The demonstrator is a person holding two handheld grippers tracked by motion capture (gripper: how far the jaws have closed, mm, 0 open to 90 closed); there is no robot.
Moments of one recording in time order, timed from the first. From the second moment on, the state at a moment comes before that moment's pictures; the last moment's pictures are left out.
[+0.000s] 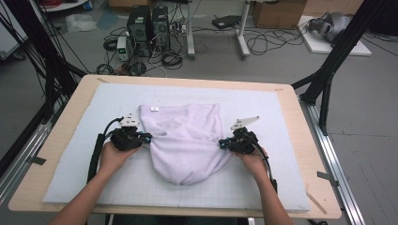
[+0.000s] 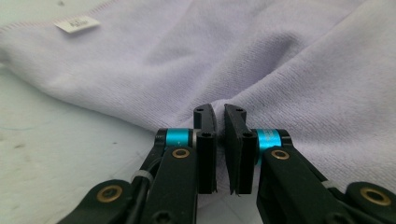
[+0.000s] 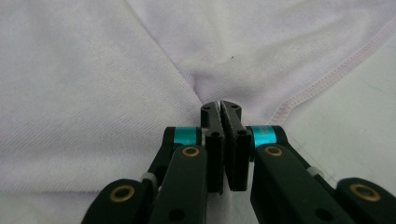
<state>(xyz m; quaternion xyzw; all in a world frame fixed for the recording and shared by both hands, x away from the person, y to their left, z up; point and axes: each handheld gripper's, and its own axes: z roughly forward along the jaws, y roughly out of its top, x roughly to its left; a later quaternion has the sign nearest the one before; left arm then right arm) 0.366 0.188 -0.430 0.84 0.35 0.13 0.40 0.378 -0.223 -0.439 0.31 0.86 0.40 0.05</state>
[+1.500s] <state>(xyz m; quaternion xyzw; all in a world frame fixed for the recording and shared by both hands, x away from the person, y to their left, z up) 0.258 0.202 -0.381 0.85 0.23 0.11 0.46 0.267 -0.199 -0.394 0.17 0.86 0.48 0.04</state>
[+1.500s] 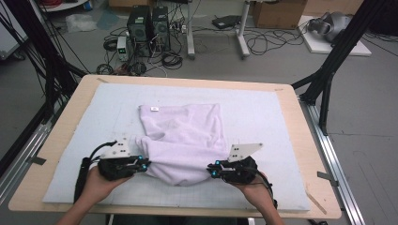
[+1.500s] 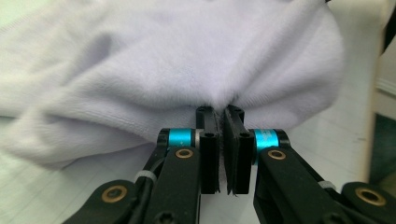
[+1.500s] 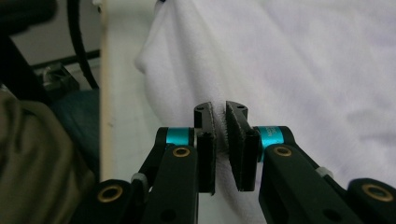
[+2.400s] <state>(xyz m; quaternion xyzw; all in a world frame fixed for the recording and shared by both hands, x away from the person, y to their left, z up) 0.356 0.191 -0.396 0.83 0.33 0.14 0.43 0.379 -0.191 -0.401 0.27 0.86 0.43 0.09</state>
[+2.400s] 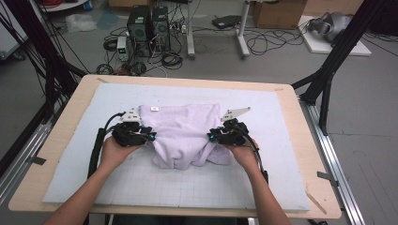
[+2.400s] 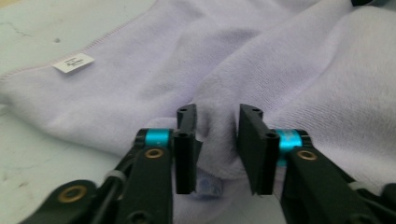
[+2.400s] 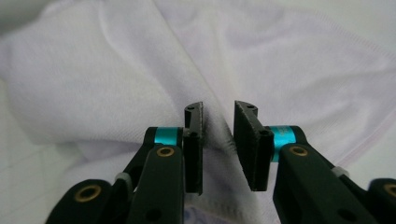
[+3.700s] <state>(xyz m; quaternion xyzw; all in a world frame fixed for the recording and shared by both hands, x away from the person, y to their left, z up) 0.281 0.217 -0.368 0.82 0.28 0.13 0.48 0.293 -0.210 -0.384 0.20 0.86 0.45 0.11</state>
